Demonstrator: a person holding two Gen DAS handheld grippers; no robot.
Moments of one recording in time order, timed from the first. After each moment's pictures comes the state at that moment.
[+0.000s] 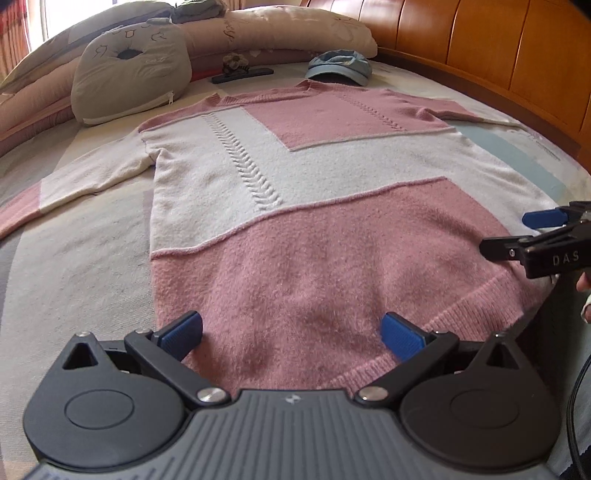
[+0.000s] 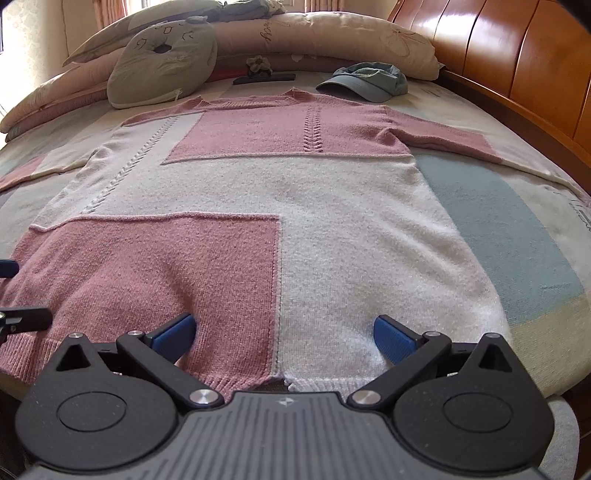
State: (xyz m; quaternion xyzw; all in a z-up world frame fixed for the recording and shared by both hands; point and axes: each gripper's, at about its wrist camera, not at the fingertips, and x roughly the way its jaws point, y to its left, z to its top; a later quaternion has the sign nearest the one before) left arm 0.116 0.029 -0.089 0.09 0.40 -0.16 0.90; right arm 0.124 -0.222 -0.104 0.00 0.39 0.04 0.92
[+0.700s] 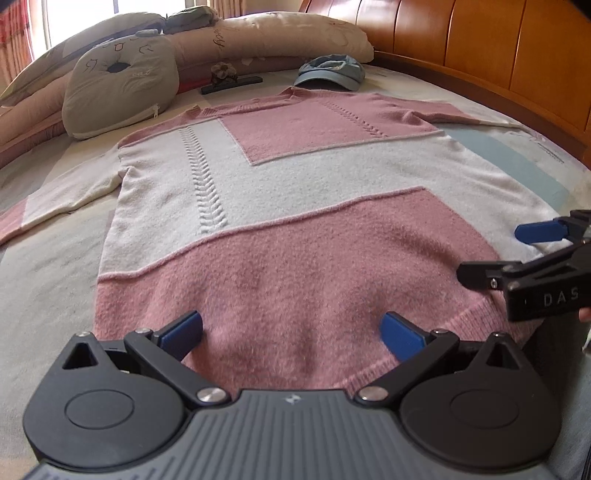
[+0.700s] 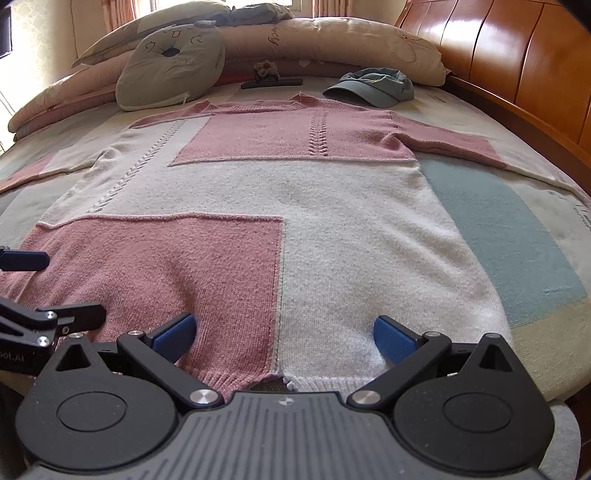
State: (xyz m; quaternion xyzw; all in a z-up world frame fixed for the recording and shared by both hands) left arm 0.114 -0.020 -0.096 0.09 0.39 -0.15 0.91; right arm 0.121 -0.225 -0.104 0.00 0.39 0.06 0.92
